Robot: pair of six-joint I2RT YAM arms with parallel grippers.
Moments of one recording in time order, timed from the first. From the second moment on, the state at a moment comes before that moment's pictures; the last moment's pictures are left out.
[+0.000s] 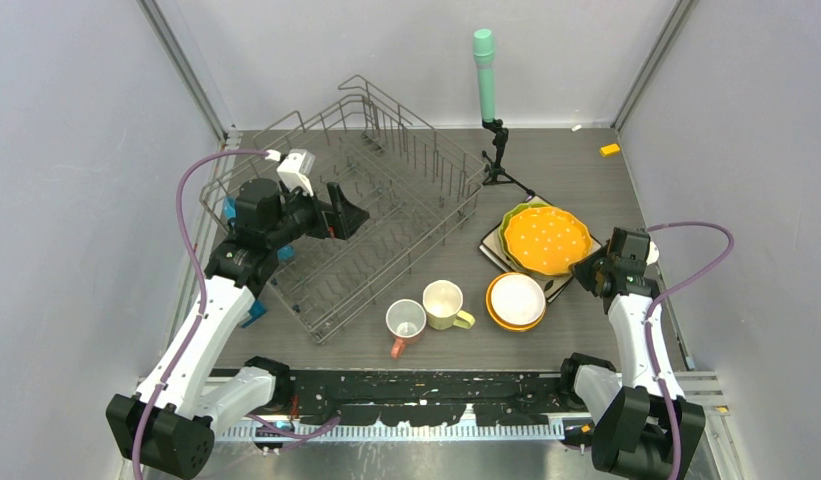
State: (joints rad) left arm -0.28 0.98 0.95 -0.29 0.37 -0.34; right arm -0.28 0.92 0.56 -0.47 -0.05 0.75
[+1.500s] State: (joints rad) left arm -0.28 0.94 0.92 -0.29 0.36 -0.34; right arm -0.29 1.04 0.53 -0.30 -0.05 0.73
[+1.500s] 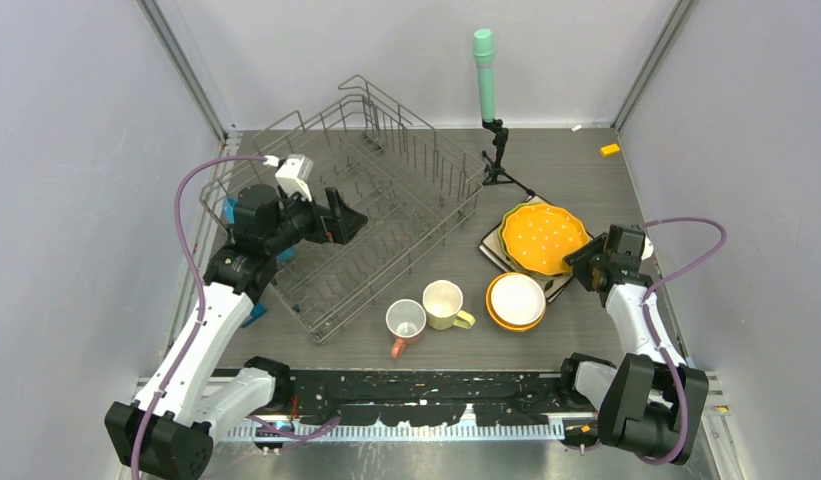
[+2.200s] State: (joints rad) left arm -0.28 0.94 0.92 -0.29 0.36 -0.35; right arm -0.29 1.00 0.49 -0.27 -0.06 0.74
